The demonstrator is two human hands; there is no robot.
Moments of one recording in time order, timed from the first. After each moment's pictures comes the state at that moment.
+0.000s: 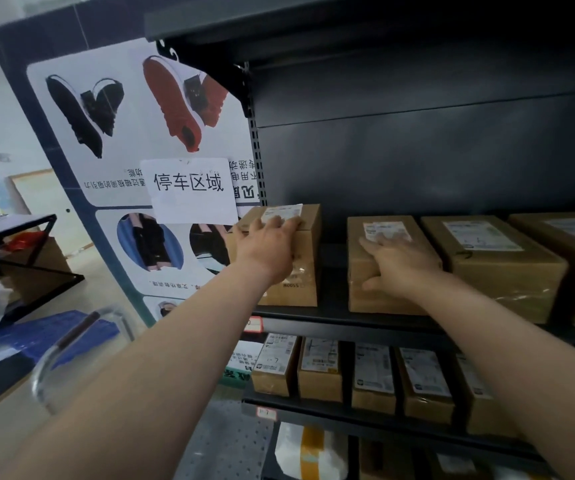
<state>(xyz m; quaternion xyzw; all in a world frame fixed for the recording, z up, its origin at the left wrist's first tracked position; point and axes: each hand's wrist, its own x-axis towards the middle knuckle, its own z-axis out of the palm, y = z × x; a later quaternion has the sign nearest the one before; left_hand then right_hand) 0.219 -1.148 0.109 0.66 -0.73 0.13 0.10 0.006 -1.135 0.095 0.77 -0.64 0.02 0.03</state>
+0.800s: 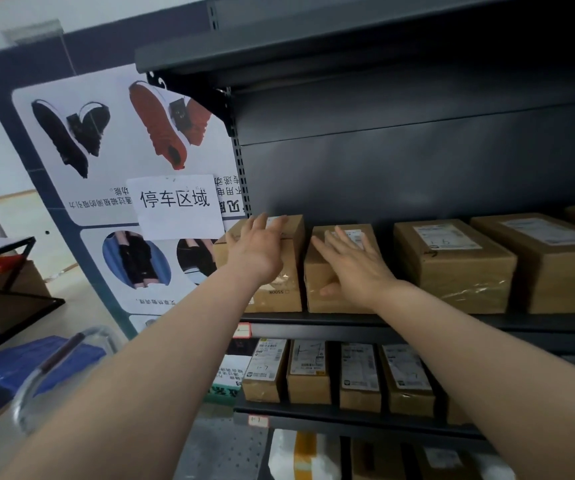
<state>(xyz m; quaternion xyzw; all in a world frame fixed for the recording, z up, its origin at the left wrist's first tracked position) 0.206 -1.128 0.125 0.66 -0.73 0.09 0.16 0.025 -1.130 0.075 0.82 -0.55 0.15 0.09</state>
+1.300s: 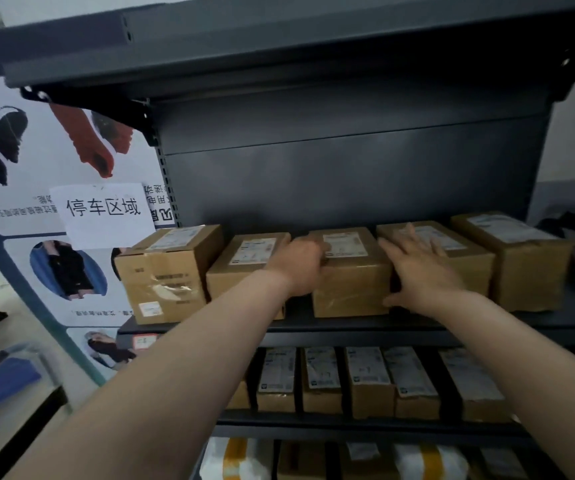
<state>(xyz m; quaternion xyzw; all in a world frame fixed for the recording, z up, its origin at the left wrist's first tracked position) 0.003 -1.113 0.121 0.50 -0.86 0.06 0.11 -0.206 -1.067 0.091 0.71 -0.68 0.11 0.11</state>
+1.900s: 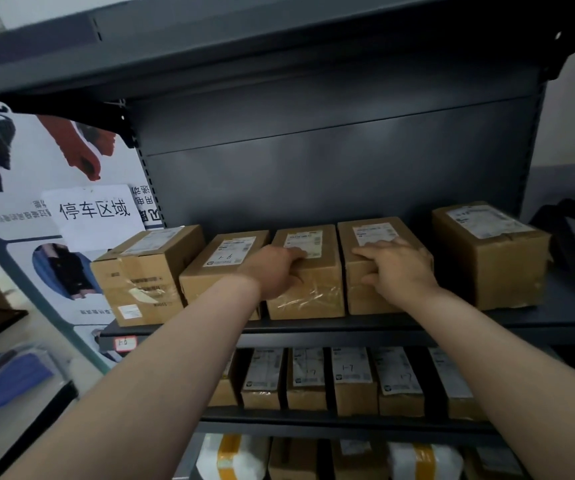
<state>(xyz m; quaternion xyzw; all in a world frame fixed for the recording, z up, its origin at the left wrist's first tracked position) -0.013 -1.121 0.113 0.55 -0.83 0.01 0.06 -0.233 -1.085 0.083 0.72 -0.67 0.18 0.08</state>
